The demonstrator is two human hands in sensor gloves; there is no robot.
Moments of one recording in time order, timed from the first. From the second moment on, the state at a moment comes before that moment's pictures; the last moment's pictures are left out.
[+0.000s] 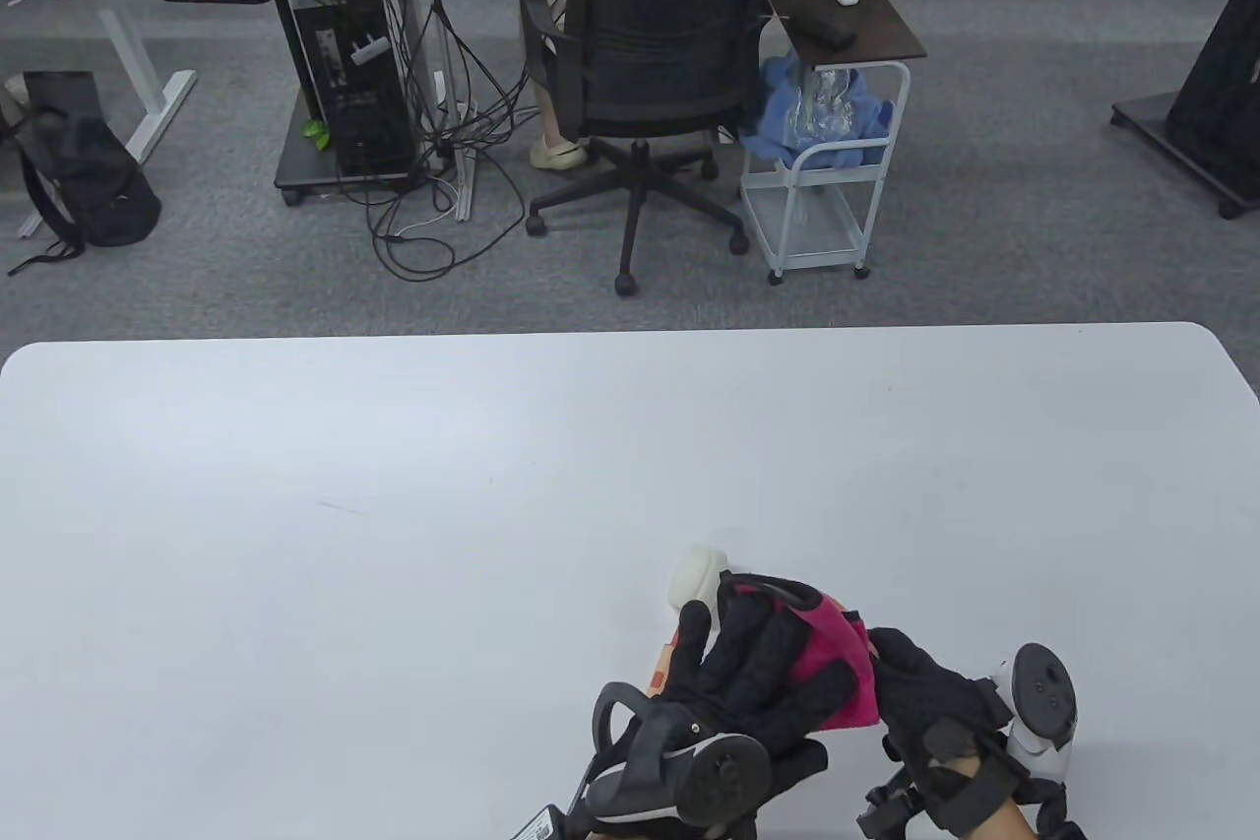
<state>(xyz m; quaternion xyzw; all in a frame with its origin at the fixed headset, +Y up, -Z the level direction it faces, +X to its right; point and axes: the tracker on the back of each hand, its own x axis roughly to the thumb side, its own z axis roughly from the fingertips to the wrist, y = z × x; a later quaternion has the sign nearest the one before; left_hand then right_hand) 0.000 -0.682 -0.257 0.09 -0.35 0.13 0.92 0.238 -0.732 -0.298 0.13 0.02 0.69 0.72</state>
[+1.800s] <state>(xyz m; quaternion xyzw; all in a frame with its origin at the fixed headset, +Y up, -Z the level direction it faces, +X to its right) -0.092 -0.735 -0.322 -0.13 -0.19 0.84 0.48 0.278 -0.755 -0.322 0.04 0.00 0.84 0.54</state>
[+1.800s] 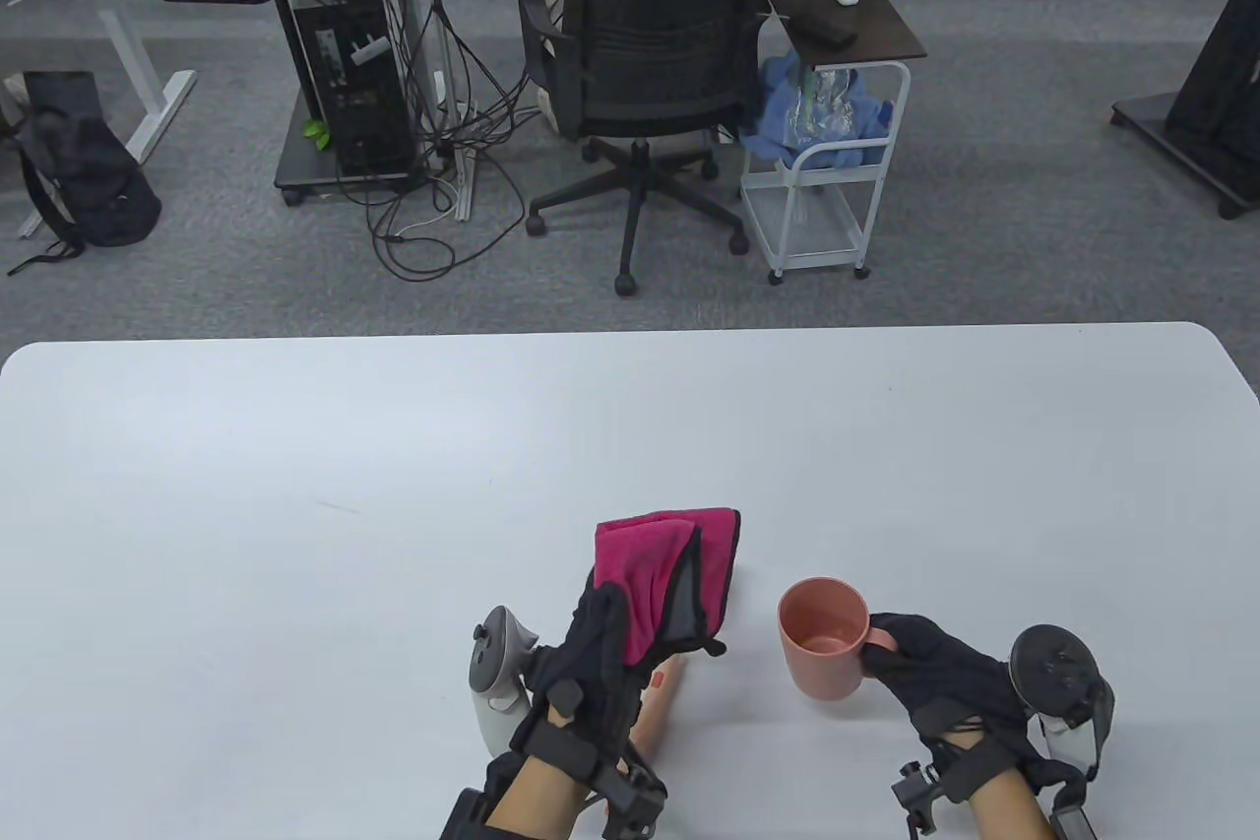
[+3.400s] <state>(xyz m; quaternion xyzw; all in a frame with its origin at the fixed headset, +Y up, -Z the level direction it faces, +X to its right) -0.144 -0.780 -0.356 -0.27 -0.12 -0.05 0.95 0.288 -0.735 -0.306 0.02 0.06 0.85 0.52</state>
